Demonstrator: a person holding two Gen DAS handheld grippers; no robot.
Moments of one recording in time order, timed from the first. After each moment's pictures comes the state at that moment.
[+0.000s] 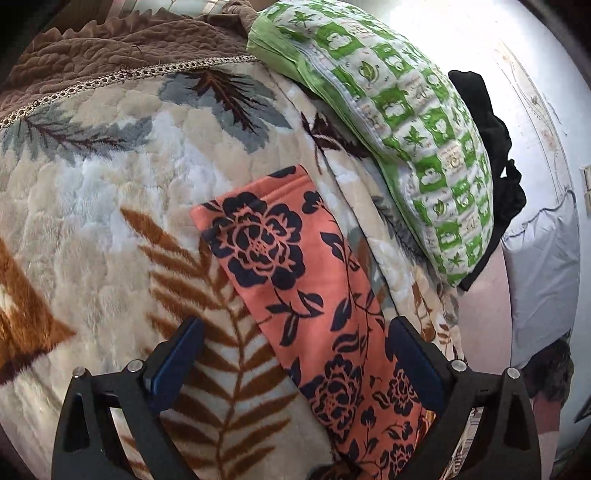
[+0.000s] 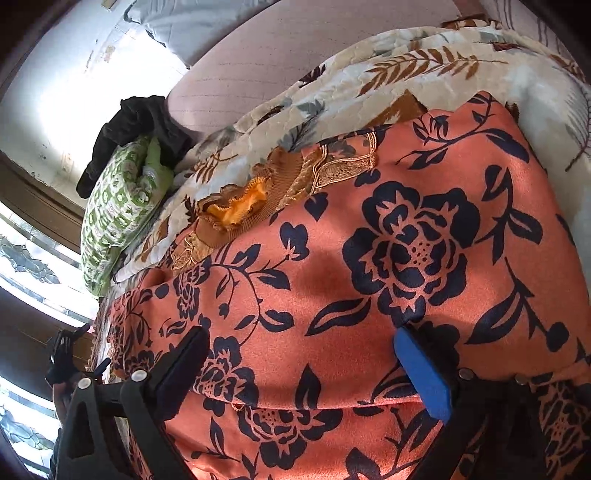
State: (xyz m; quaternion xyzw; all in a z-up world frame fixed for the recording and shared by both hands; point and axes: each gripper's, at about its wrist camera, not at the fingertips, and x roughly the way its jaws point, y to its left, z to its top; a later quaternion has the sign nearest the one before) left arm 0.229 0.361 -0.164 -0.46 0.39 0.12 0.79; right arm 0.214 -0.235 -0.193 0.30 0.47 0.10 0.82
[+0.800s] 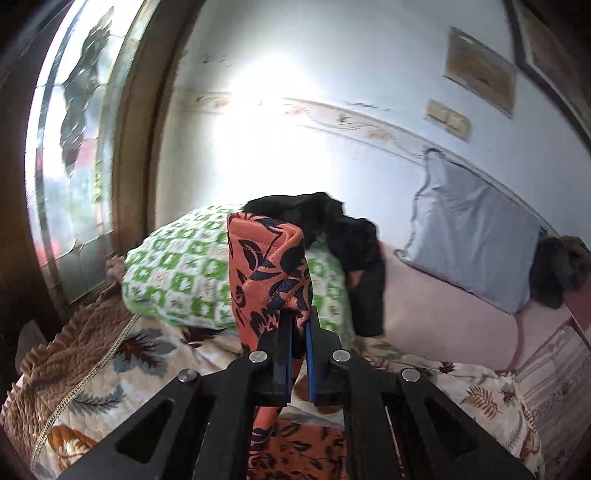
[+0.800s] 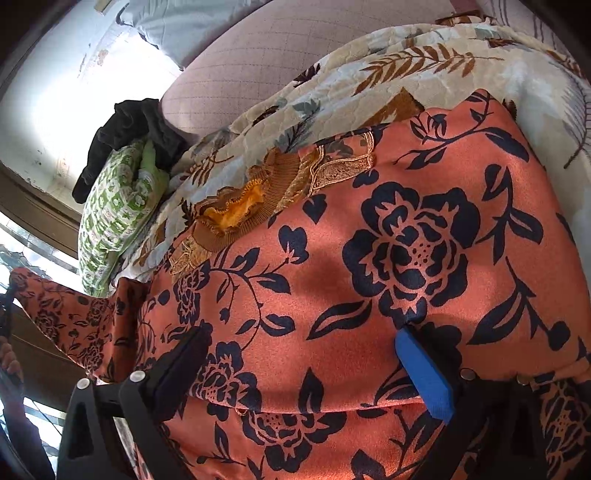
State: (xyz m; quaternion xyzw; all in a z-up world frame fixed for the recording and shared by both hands) left arm 0.229 0.207 0.127 -0.13 0.22 0.04 0.97; right arm 0.219 -0.238 -0.190 0.32 0.48 0.09 0.81
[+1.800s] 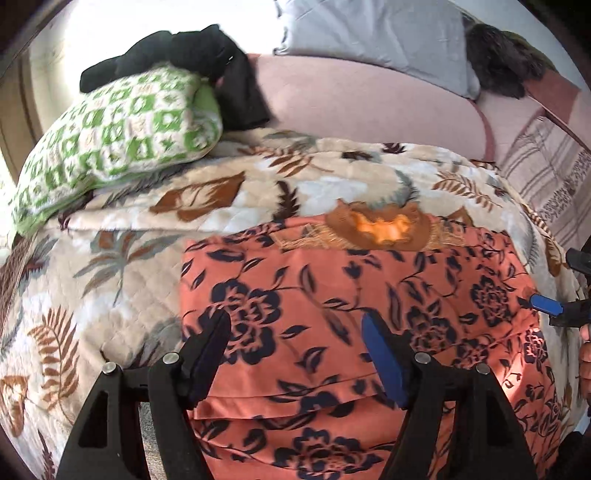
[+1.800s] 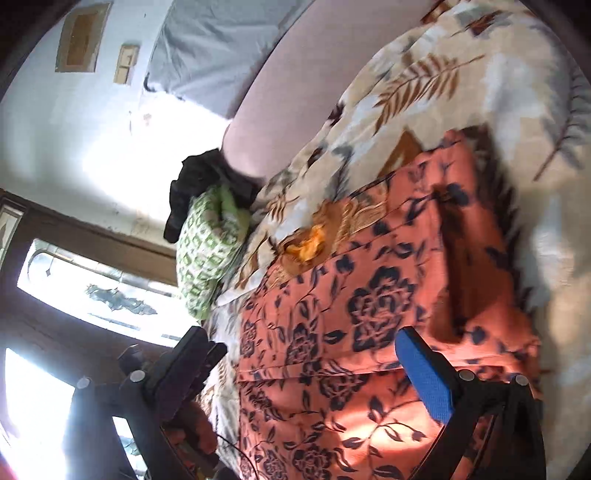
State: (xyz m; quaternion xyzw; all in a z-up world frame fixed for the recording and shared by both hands) left arm 0.224 0.047 -0.096 0.00 0.45 -0.07 0.89; right arm 0.196 -0.311 -0.157 0.45 0.43 0.23 0.75
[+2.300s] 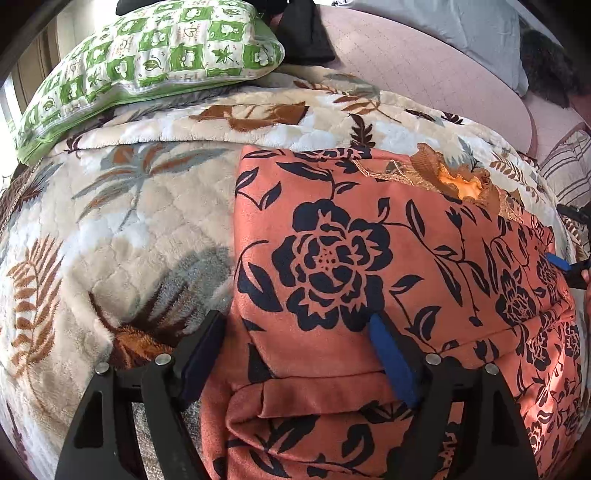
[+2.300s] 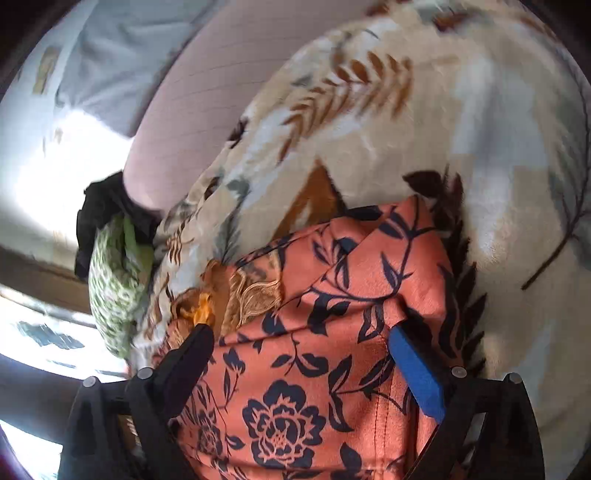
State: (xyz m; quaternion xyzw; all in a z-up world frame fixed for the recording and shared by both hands) left arm 0.231 0.095 -0.165 -0.03 0.50 -0.03 0.87; right arm 0.283 -0.346 -0.217 0.45 0.47 0.08 0.76
